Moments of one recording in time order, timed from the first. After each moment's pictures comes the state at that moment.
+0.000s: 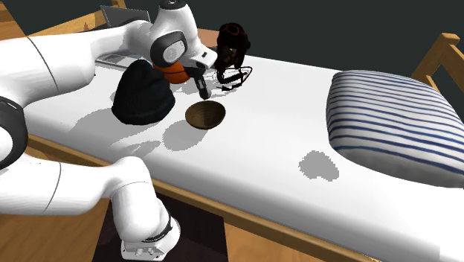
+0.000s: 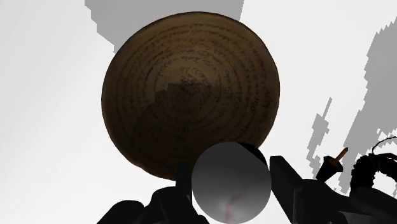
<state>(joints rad) 0.34 -0.70 0.56 -2.37 0.42 1.99 0.54</state>
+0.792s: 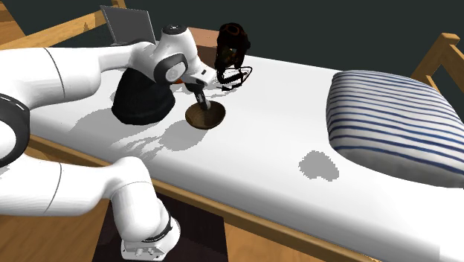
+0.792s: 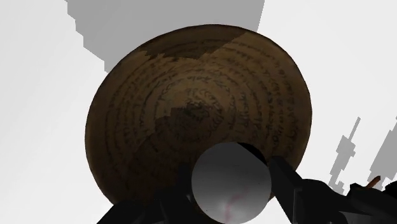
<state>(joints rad) 0.36 -0.70 0.62 -2.51 0.47 2.14 0.54</state>
